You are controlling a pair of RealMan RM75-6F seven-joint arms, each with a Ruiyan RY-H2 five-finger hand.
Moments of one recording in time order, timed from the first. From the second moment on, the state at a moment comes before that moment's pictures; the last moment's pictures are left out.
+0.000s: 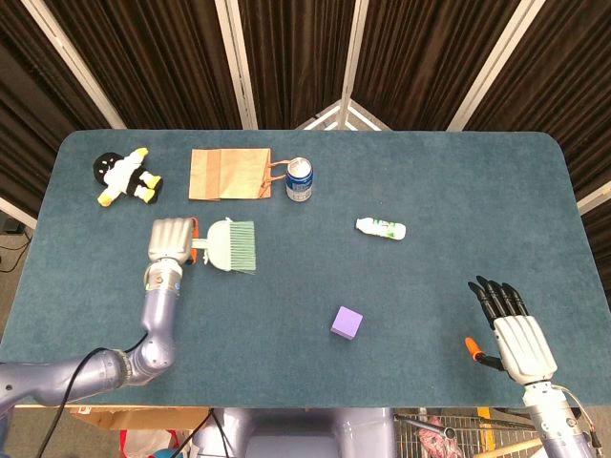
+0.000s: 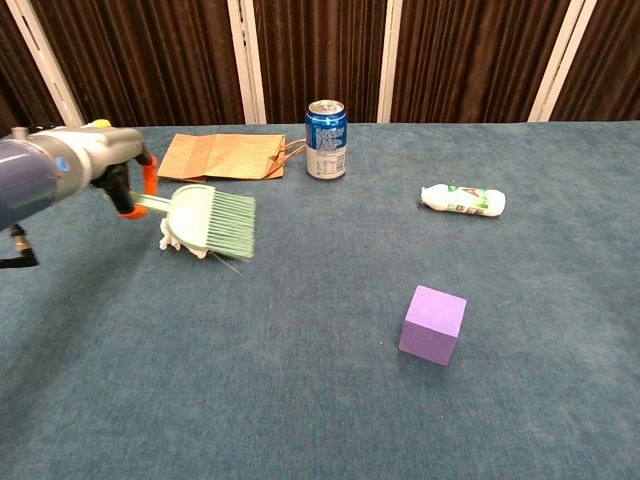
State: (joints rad) left arm -0.87 -1.64 -0.33 -1.39 0.41 1.13 0.94; right arm 0.16 -1.16 0.00 -1.67 -1.56 1.37 0.01
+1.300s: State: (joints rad) left arm -0.88 -1.61 -0.28 -1.52 0.48 1.20 0.83; right arm 0.15 -1.16 0.00 -1.67 -1.56 1.38 0.01
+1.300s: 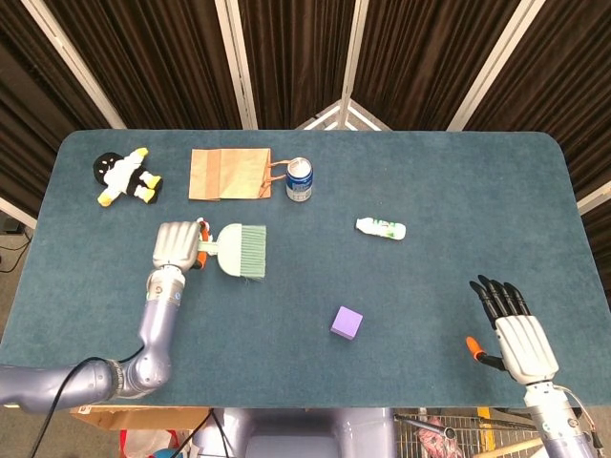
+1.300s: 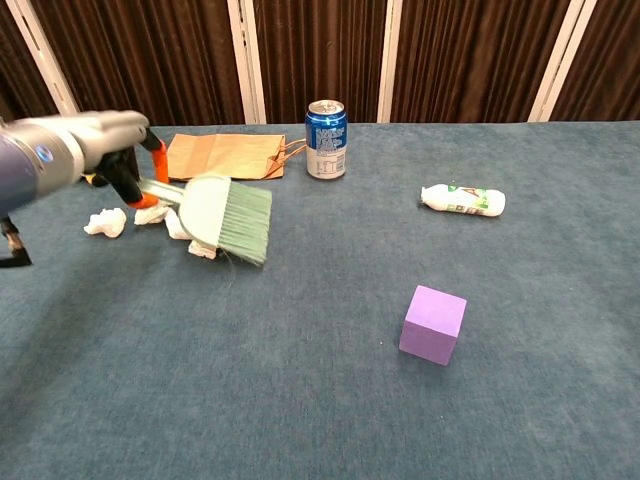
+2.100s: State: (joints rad) left arm -0.70 -1.30 -0.27 -1.47 0.51 1.20 0.63; right arm 0.15 -1.16 0.00 -1.68 -1.57 1.39 -0.01
